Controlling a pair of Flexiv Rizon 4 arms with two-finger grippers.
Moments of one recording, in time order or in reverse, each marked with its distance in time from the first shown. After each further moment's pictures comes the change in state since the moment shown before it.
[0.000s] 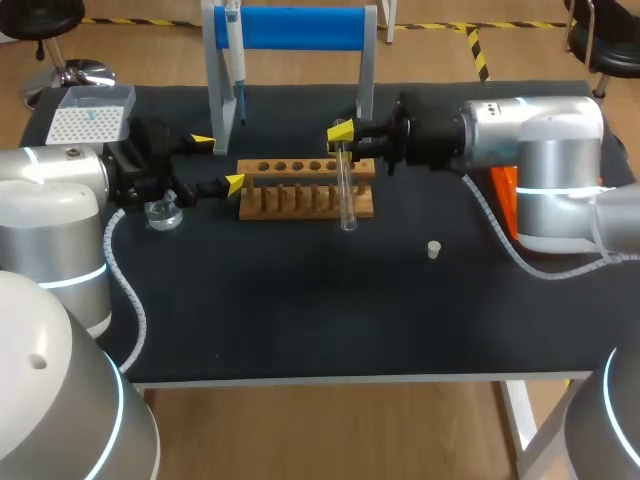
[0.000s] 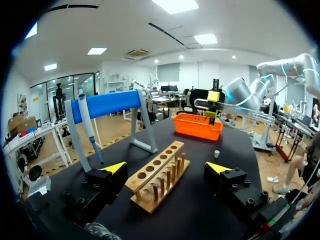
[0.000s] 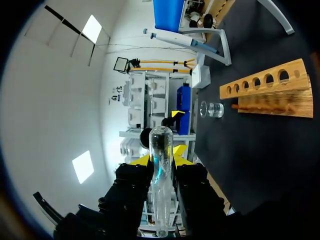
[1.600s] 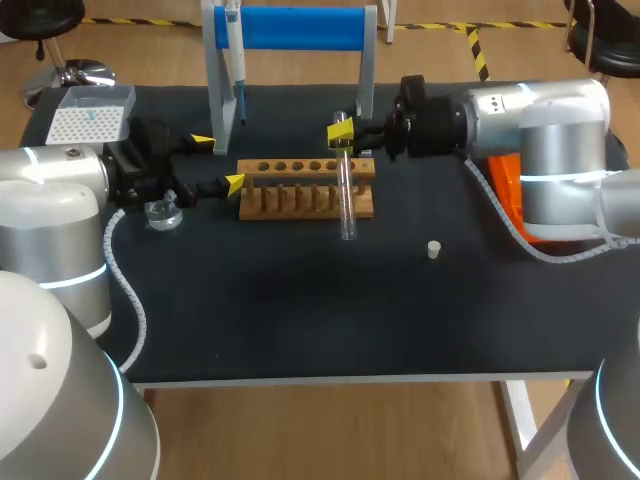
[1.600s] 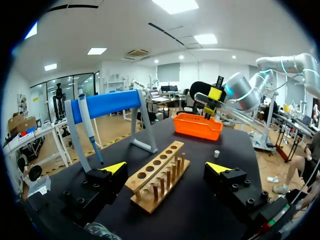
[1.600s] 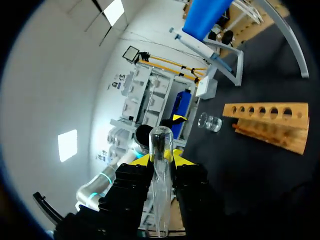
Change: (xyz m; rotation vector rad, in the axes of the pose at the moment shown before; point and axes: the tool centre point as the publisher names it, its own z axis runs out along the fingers) left arm 0.000 0.000 0.000 0.000 0.000 0.000; right arm 0.002 0.002 -0.001 0.004 -0.054 -0.220
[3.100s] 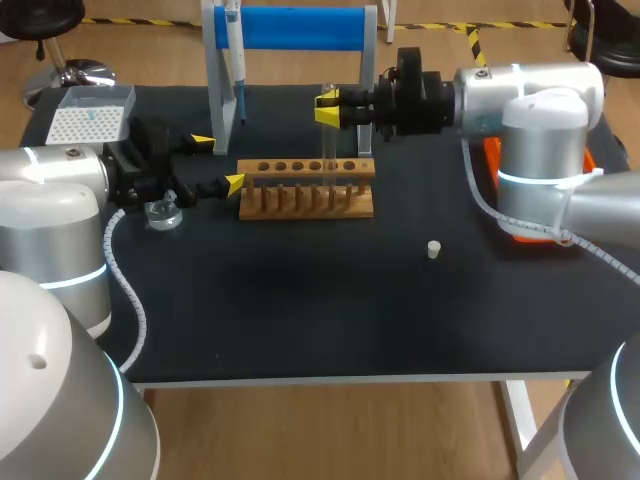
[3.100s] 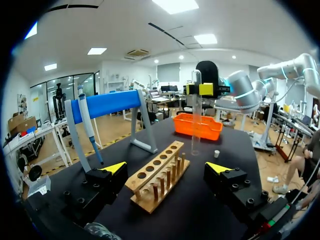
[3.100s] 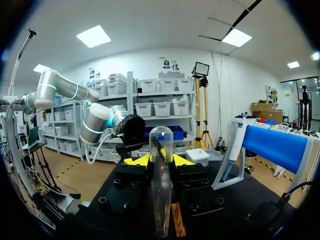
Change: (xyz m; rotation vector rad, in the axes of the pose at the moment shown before) left arm 0.000 0.000 0.000 0.000 0.000 0.000; right arm 0.011 0.045 0.015 -0.049 -0.082 -1.226
